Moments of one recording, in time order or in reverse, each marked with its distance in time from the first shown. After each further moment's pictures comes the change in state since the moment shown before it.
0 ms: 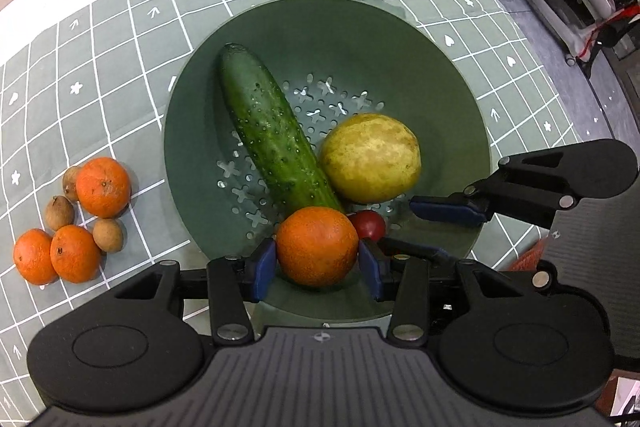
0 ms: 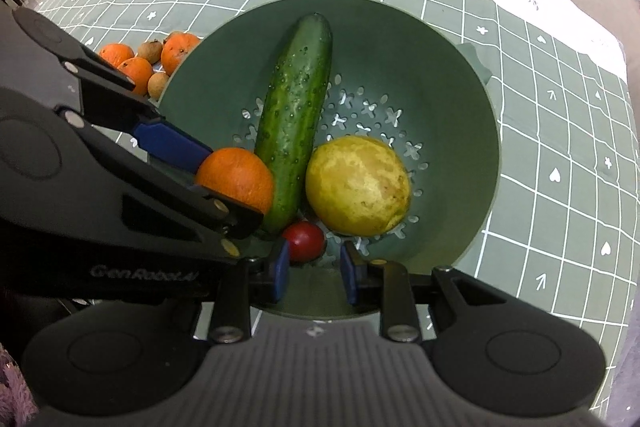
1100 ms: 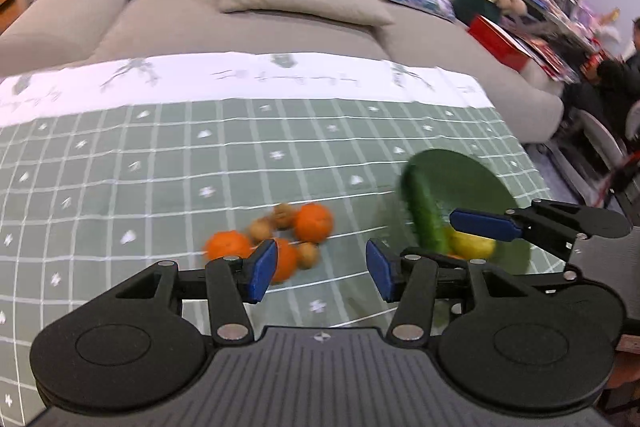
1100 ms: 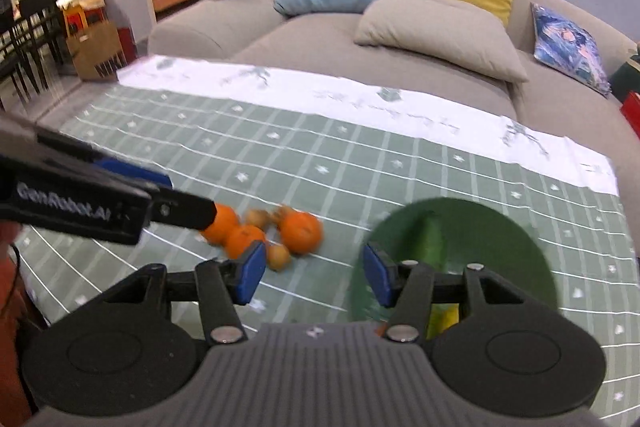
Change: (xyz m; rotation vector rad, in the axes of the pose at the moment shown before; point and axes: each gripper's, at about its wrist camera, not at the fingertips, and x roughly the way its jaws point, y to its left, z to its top) left arm -0.130 0.125 -0.111 -0.222 -0.492 0.068; right arm -0.060 0.122 0.022 0.007 -0.468 -0.020
